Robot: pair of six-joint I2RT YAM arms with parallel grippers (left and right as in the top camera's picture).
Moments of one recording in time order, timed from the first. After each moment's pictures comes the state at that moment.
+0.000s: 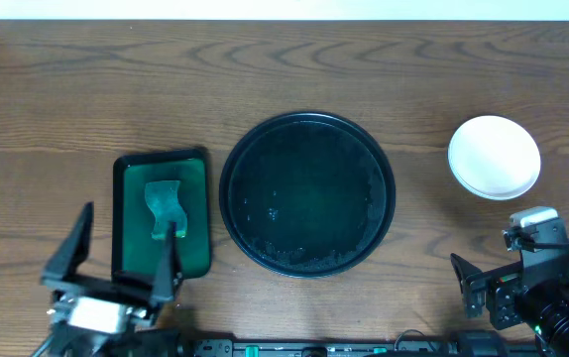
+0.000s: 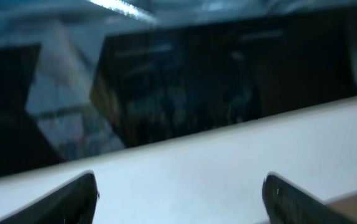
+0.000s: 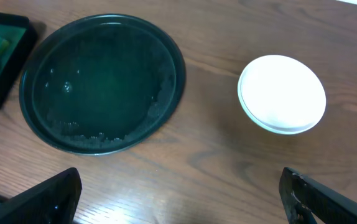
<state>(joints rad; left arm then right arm) 0.11 0.07 0.61 -0.06 0.39 0.02 0.03 0.65 1.31 -1.41 -0.19 -0.17</state>
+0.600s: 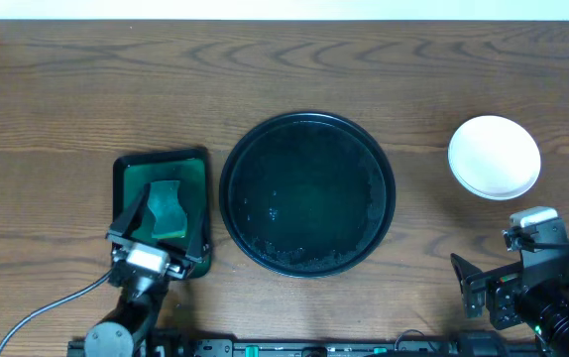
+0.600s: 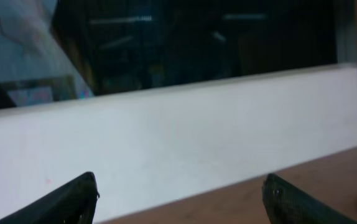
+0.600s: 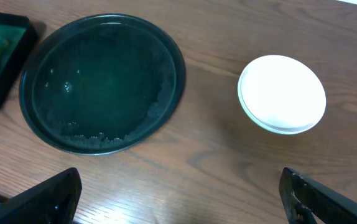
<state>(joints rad) 0.08 0.01 0.13 0.28 0.42 -0.04 0.03 0.65 1.31 -1.41 -0.19 -0.17</state>
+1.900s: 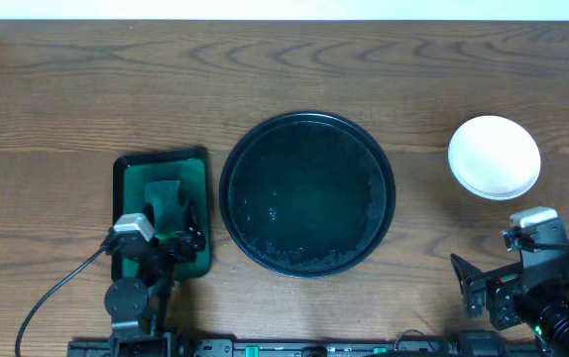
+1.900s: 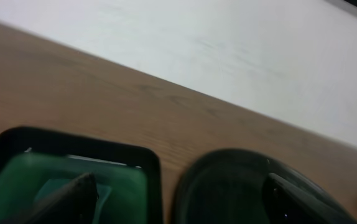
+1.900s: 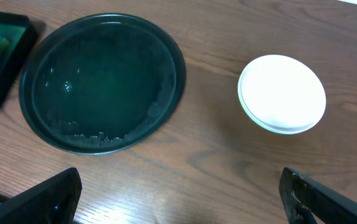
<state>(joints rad) 0.08 0.01 0.02 -0.11 0.14 -0.41 0.03 0.65 1.31 -1.41 -0.19 -0.17</state>
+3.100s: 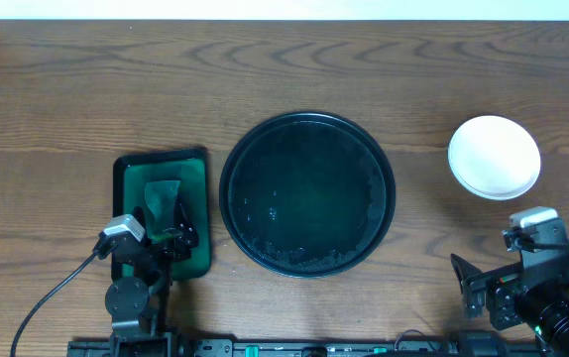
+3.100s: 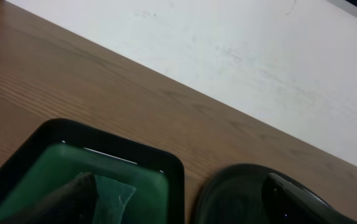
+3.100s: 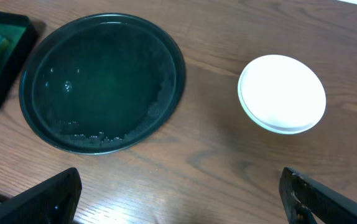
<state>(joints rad) 0.08 0.01 0.02 -0.12 0.04 -0.44 0.03 0.65 1.31 -1.41 -0.19 -0.17</state>
